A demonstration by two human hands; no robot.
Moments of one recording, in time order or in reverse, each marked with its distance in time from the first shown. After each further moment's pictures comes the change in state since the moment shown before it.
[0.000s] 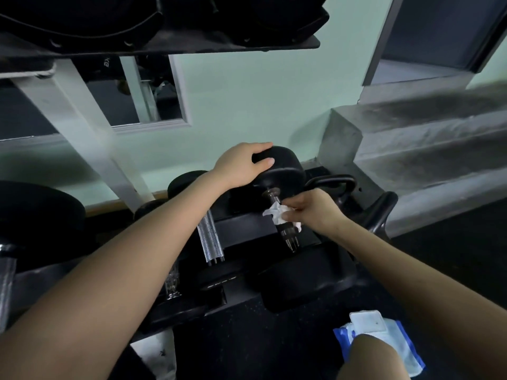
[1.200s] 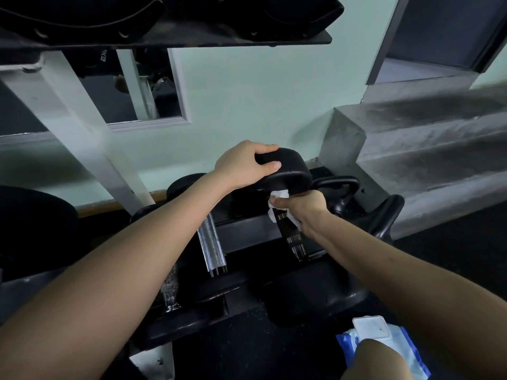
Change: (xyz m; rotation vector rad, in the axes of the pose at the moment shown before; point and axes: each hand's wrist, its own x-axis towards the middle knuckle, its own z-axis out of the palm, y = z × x) left_hand 0.009 -0.008 0.002 -0.104 0.029 -0.079; right_hand 0.034 -0.024 0.030 0.595 0.236 0.495
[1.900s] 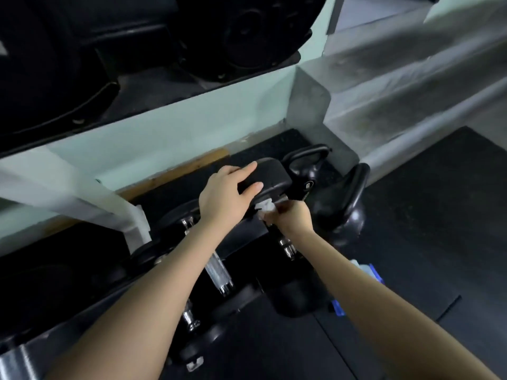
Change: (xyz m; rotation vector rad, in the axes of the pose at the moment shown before) left_hand -0.014 0.004 -0.005 0.120 -0.029 -0.001; right_hand -0.022 -0.009 -0.001 -0.325 0.072 -0.004
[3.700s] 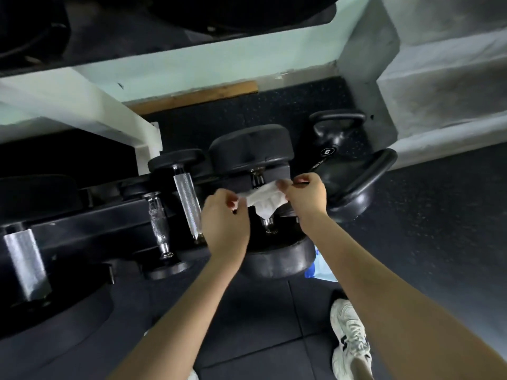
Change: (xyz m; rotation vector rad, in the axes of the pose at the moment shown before) left_hand -0.076 0.069 0.049 -0.226 0.290 -0.839; right_hand 0.021 0.016 -0.049 0.095 -0.101 0.195
